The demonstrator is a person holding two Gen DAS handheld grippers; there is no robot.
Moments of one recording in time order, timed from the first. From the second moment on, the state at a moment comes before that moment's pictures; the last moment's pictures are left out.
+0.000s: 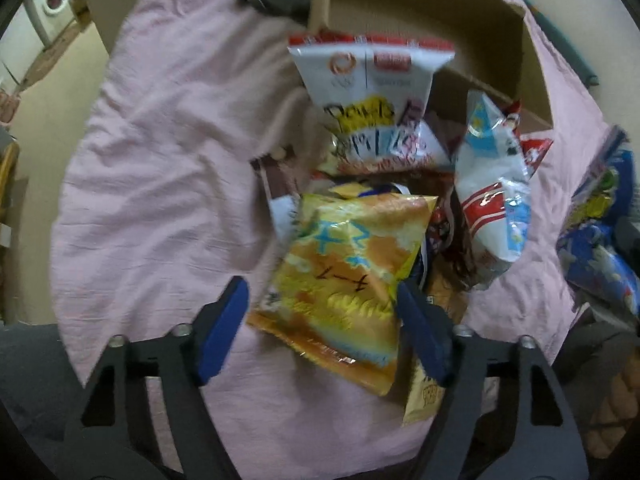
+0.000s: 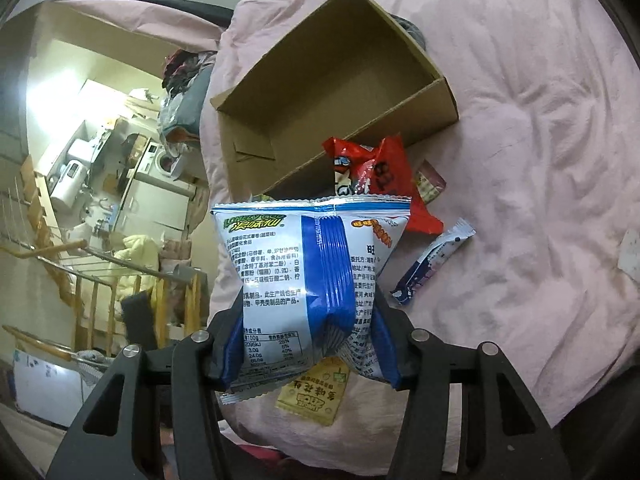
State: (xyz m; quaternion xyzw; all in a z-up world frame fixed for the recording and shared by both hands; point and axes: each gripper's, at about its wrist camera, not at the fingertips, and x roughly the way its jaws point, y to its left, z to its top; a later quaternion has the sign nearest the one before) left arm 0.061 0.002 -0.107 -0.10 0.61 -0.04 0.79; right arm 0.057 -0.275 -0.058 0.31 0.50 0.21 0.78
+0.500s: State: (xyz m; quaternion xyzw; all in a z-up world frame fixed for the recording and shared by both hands) left arm 0.058 -0.020 -0.101 -0.07 0.60 -0.06 0.80; right arm 0.060 -0.275 -0.068 0.32 0.51 0.20 0.77
